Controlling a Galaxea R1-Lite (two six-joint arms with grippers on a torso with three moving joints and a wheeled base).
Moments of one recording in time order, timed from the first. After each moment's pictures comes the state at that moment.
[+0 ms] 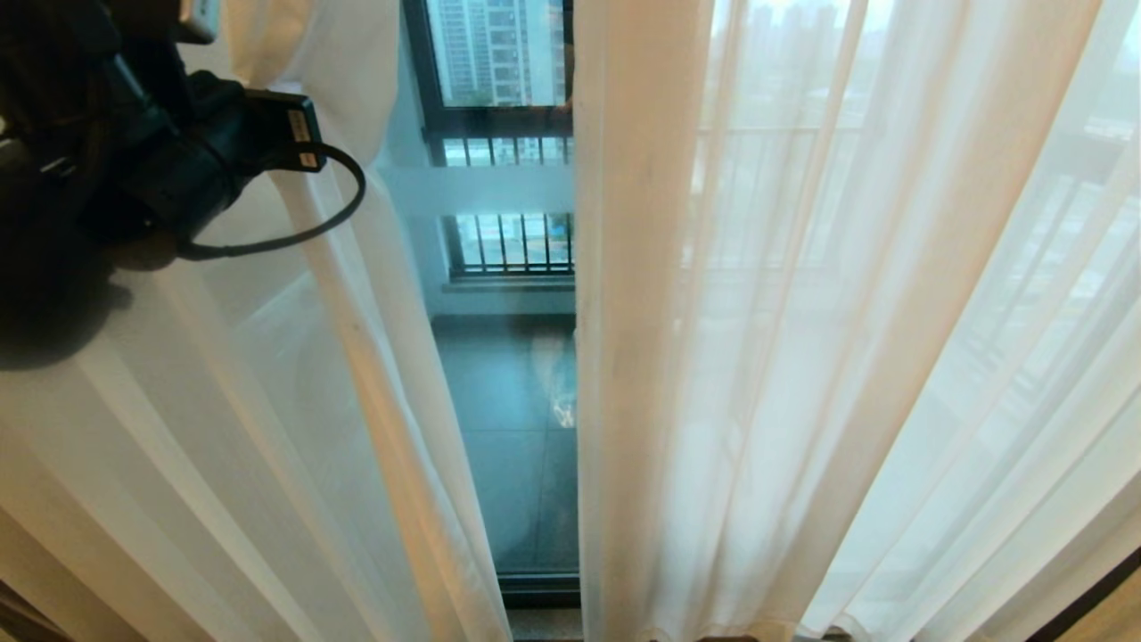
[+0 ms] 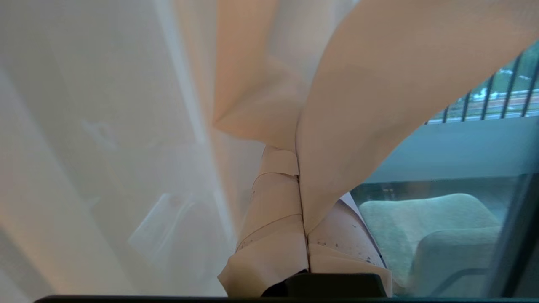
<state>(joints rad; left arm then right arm) -0.23 1.62 -1.17 -0.70 0.30 0.19 0.00 0.00 0.00 0.01 0.06 -0.11</state>
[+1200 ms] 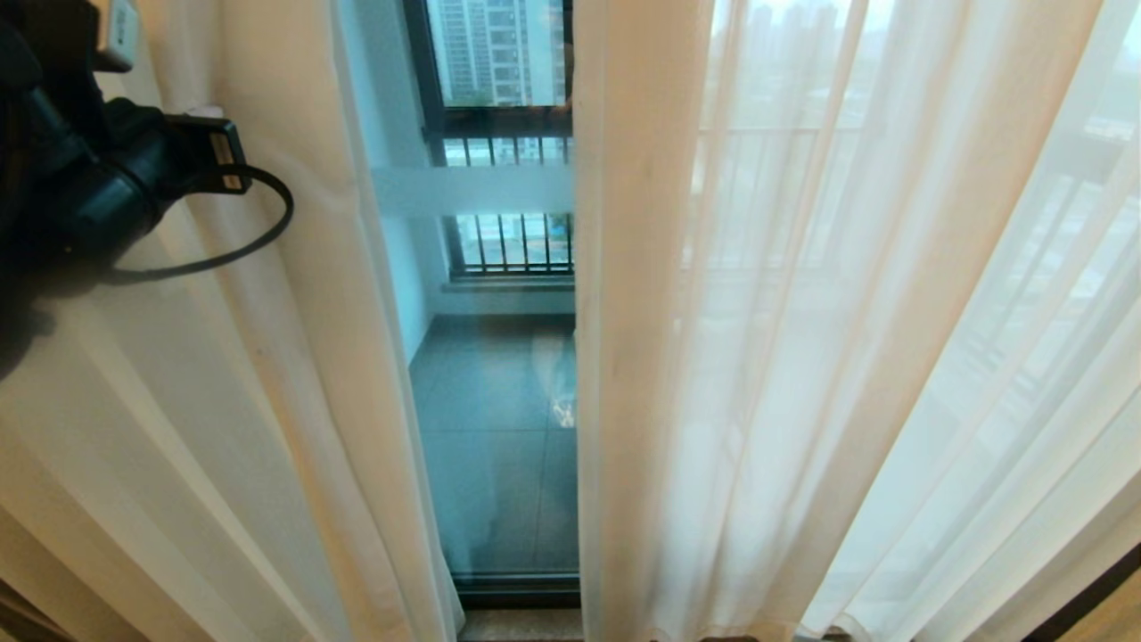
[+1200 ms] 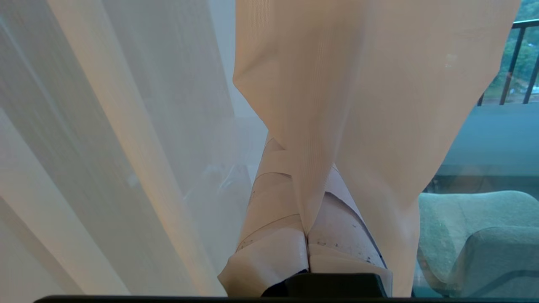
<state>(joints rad) -0.10 1.56 -1.07 -0.70 0.29 0.18 0.01 0.00 0.00 0.01 0.06 -0.11</state>
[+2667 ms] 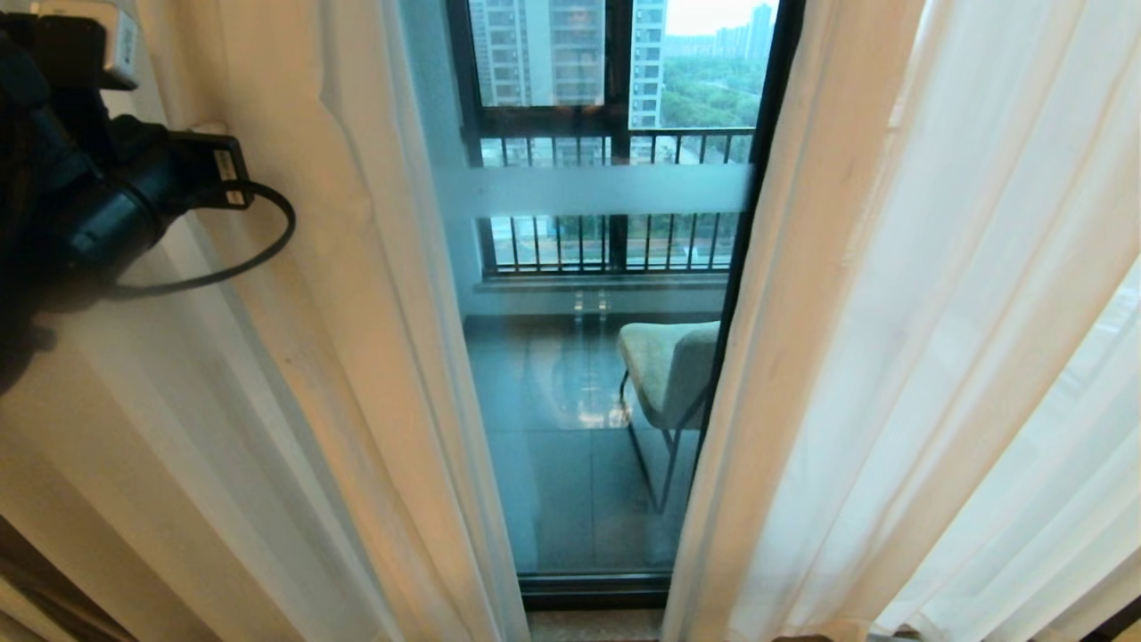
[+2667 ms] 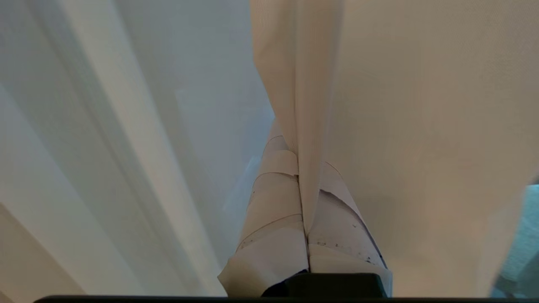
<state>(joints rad) -0.10 1.55 -1.04 -0.70 0.30 0.18 0.00 0.00 0.00 0.01 0.06 -0.11</state>
